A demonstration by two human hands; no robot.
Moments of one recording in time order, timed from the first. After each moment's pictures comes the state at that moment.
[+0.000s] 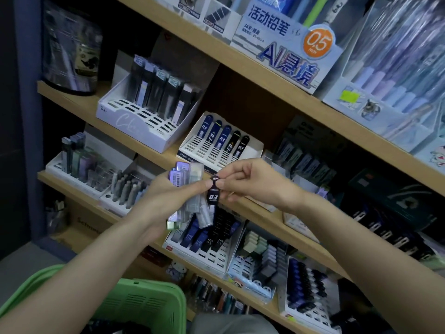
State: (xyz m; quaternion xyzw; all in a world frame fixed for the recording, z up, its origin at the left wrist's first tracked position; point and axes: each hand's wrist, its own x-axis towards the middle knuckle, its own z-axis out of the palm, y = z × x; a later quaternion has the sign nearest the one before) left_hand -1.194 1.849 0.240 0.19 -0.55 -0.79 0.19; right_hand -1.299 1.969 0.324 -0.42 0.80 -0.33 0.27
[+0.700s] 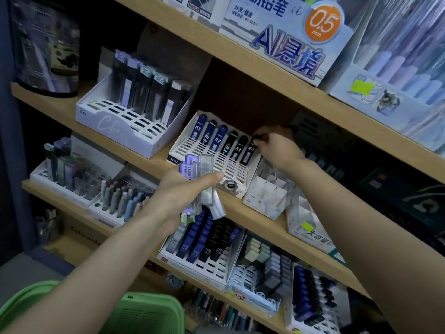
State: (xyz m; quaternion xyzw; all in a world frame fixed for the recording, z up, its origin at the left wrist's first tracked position) left_hand -1.242 1.853 0.250 0.20 -0.55 -0.79 0.19; right_hand -1.429 1.950 0.332 -0.35 0.91 -0.13 -0.14
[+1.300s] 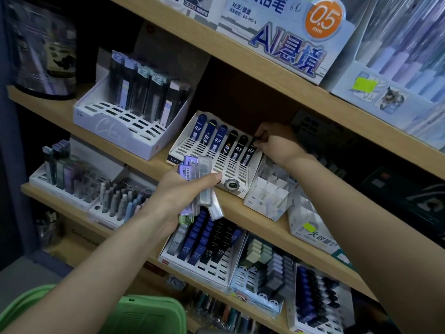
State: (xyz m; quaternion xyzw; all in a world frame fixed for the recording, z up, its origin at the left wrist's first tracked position) left_hand -1.246 1.848 0.246 0.19 -0.55 -0.79 0.19; right_hand -1.446 1.948 0.336 -0.37 0.92 -0.09 -0.14
